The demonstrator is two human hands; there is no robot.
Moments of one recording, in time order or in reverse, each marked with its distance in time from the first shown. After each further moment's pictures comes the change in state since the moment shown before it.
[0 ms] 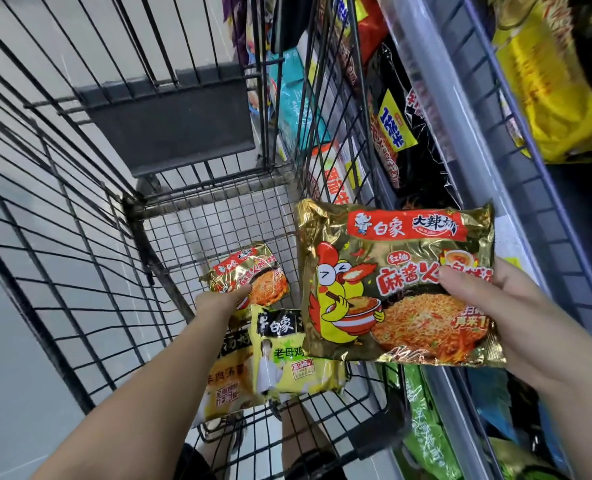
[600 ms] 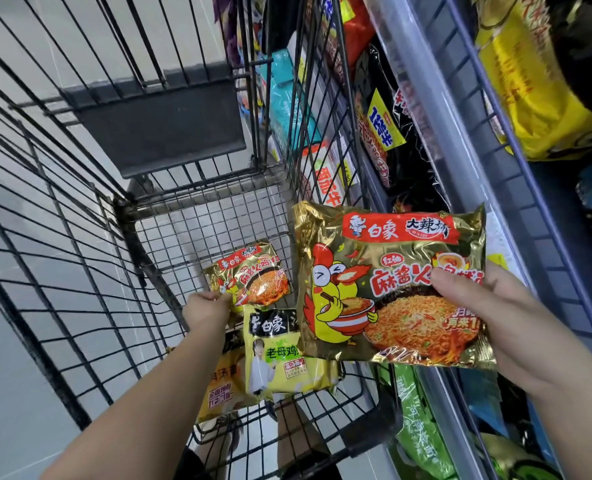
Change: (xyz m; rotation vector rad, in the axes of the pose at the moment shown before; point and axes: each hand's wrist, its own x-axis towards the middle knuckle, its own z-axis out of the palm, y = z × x) left_hand -0.009 -0.013 0.003 -0.033 0.167 0.087; right_hand -0.004 0.005 -0.003 0.014 0.084 0.033
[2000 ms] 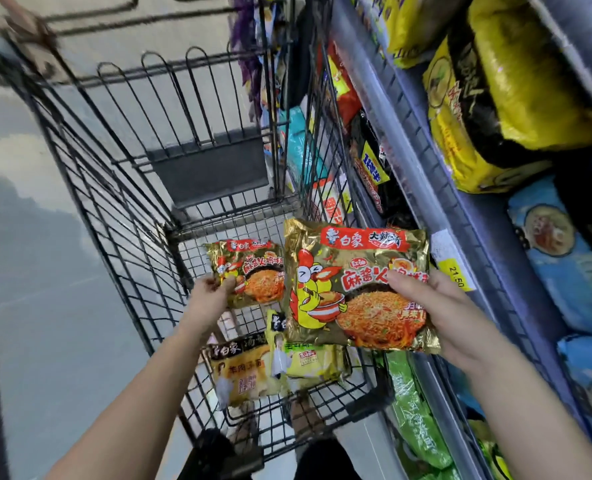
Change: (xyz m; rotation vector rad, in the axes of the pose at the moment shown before) left_hand -0.083 0.050 -0.113 -0.011 -0.288 0.327; right_hand -0.035 -0.010 0.020 0.114 -0.049 0.026
